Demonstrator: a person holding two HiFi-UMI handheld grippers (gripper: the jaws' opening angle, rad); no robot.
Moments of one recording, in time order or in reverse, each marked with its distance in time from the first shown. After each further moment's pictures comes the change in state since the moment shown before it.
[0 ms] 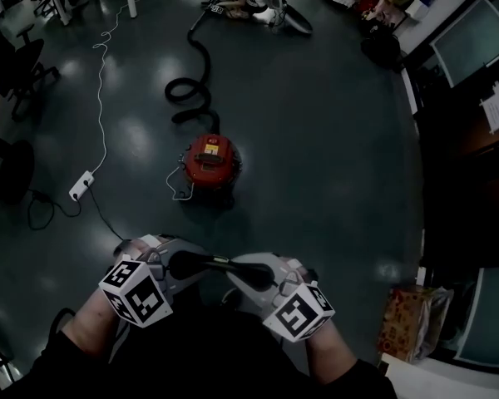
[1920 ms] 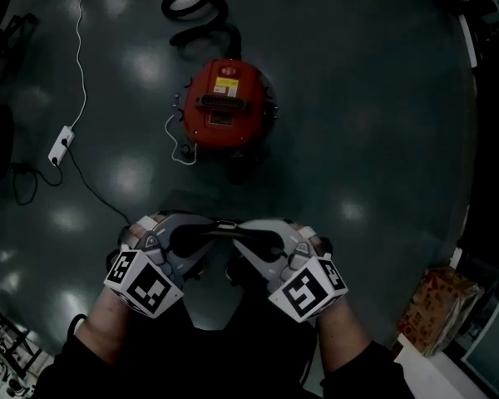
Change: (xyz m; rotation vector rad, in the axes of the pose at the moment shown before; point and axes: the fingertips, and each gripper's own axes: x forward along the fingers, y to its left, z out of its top) left arm 0.189 0.087 -0.280 -0.253 0.043 0.072; right arm 0.218 -0.095 -0.261 0.132 0.056 0.106
